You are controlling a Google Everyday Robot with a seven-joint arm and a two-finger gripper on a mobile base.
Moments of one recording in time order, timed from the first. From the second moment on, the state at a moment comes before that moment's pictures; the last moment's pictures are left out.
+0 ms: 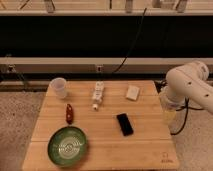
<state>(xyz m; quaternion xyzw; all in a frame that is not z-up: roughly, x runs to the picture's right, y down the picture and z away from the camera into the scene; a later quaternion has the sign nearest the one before) 0.287 0.108 0.683 -0.28 0.02 0.02 0.96</state>
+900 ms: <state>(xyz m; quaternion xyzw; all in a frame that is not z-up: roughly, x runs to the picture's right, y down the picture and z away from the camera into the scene) 0.270 0.135 0.702 -0.29 0.02 0.02 0.96</state>
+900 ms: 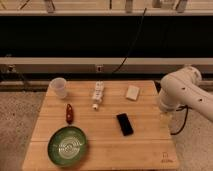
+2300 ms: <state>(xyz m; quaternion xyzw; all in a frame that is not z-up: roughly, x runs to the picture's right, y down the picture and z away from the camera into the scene) 0.253 0.190 0.740 -0.31 0.01 0.03 0.95</state>
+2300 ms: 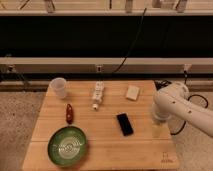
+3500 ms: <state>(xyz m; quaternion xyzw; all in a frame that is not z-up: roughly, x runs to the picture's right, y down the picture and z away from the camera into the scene) 0.221 0.222 0.770 -0.34 -0.01 0.03 0.94</state>
